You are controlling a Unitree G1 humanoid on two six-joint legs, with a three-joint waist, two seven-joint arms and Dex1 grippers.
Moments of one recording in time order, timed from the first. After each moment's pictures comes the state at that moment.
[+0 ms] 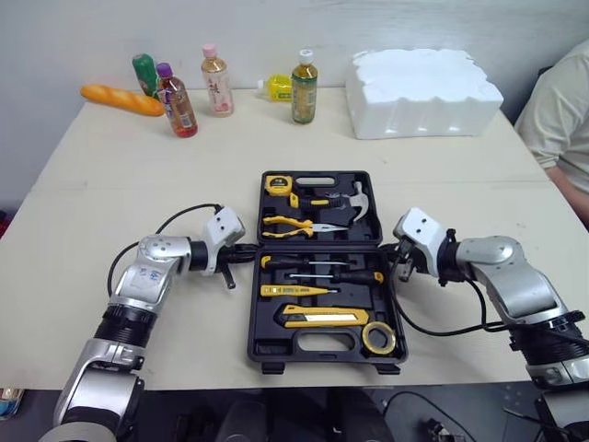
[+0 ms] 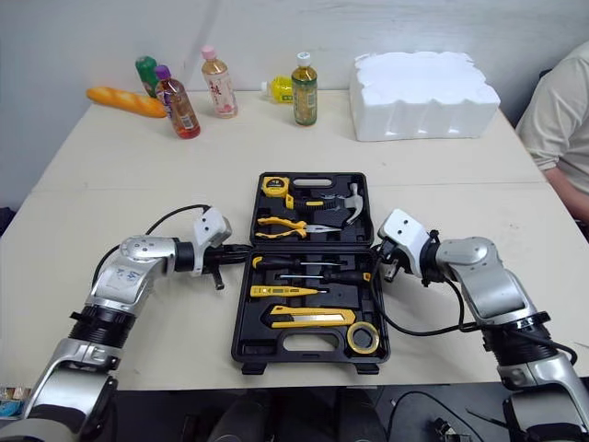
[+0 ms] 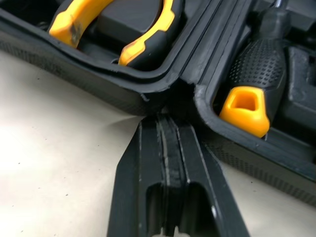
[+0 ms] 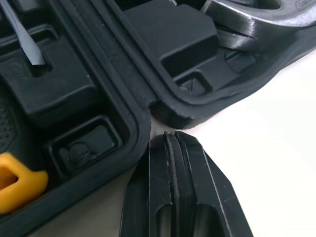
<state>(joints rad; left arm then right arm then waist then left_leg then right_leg) -0.58 0.51 -0.14 0.27 -0.12 0.37 -0.96 -0.48 -0.76 0.16 0.04 0.15 0.48 0.90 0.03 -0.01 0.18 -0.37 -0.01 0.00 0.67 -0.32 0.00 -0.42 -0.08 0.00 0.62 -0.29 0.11</state>
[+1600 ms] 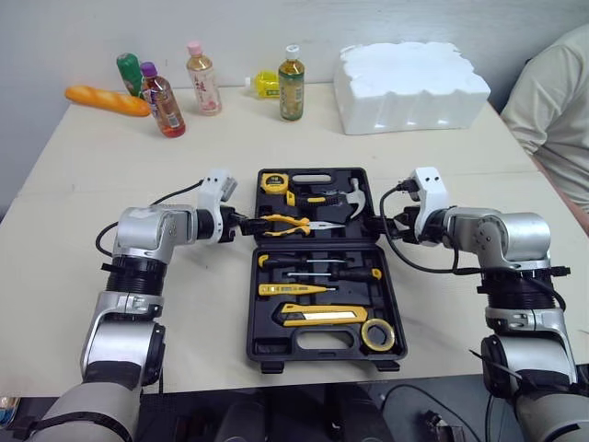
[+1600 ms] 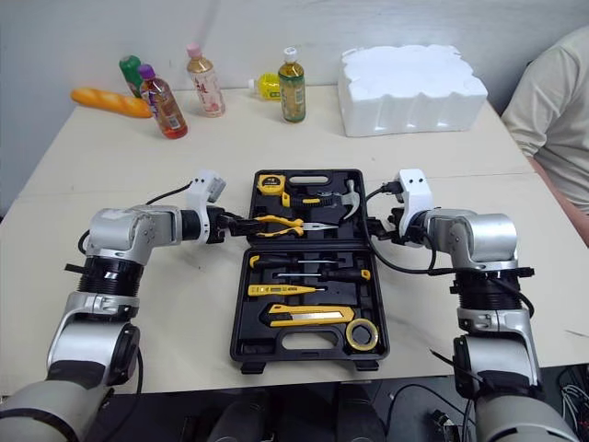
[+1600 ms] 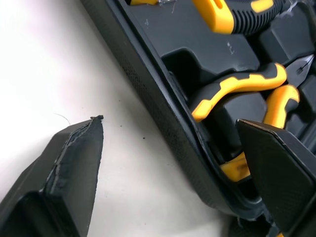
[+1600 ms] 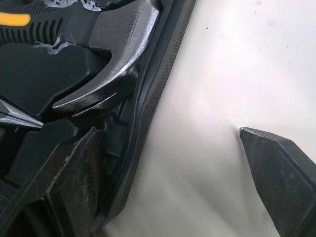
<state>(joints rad) -0.83 0.46 -0.01 0.32 -0.29 1.07 -0.63 -0.80 -0.51 -0.05 0.20 0.36 1.17 0.49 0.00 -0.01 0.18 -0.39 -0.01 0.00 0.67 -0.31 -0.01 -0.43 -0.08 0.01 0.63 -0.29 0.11</state>
